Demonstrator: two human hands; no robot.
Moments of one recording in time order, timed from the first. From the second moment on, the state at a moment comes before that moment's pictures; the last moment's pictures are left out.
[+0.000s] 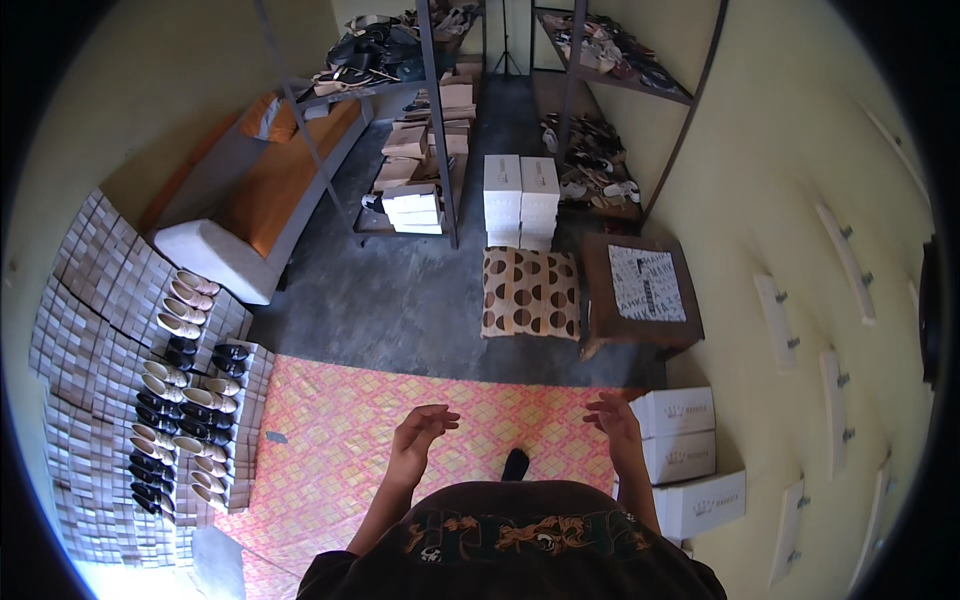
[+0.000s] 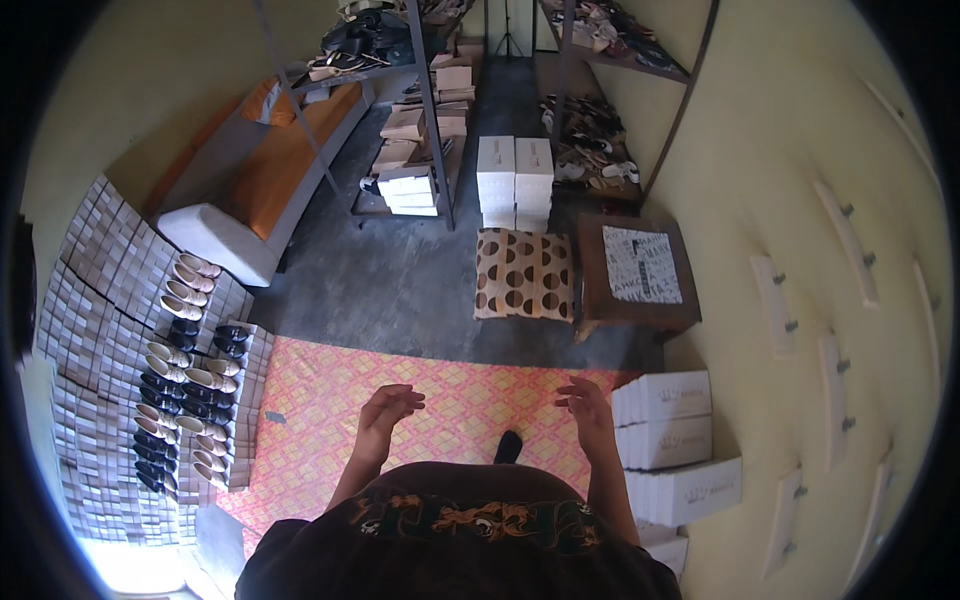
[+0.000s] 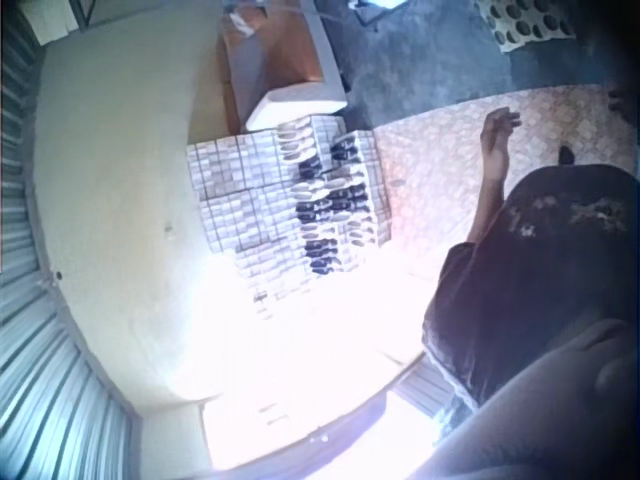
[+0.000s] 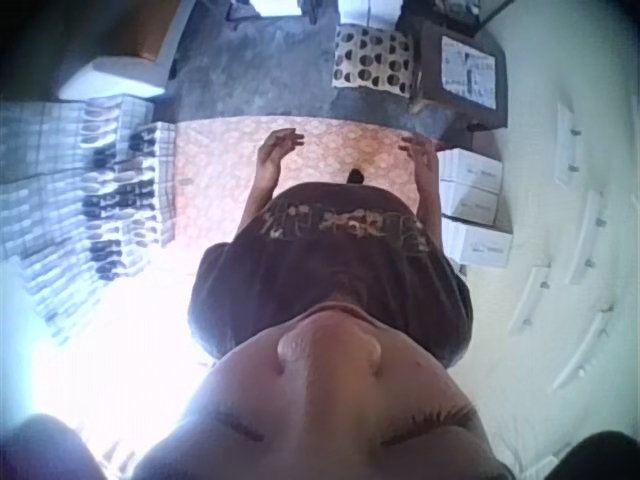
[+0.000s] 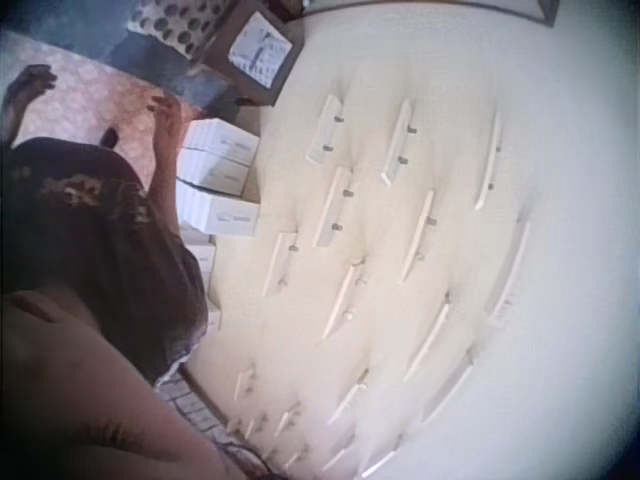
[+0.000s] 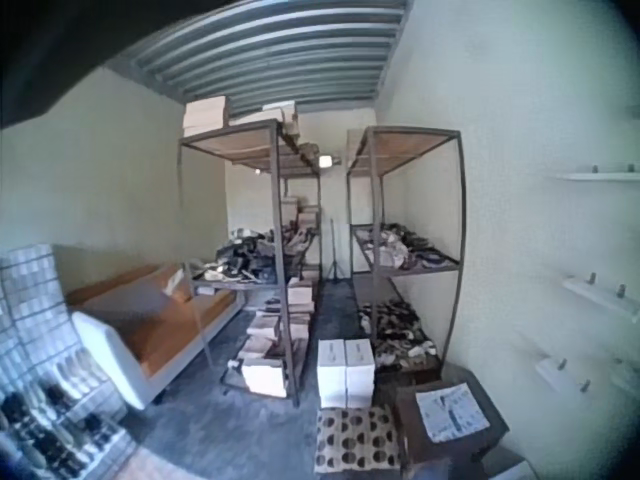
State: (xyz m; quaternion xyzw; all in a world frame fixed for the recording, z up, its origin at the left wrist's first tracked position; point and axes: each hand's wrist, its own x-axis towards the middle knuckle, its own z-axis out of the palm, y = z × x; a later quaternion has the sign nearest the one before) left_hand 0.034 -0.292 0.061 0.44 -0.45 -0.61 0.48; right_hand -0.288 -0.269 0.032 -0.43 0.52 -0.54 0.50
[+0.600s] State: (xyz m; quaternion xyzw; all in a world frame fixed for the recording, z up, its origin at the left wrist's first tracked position) left_hand 0.112 -0.616 0.043 0.51 -0.45 -0.53 0.51; right_hand -0.217 -0.638 0.034 -0.49 0.46 -0.51 0.54
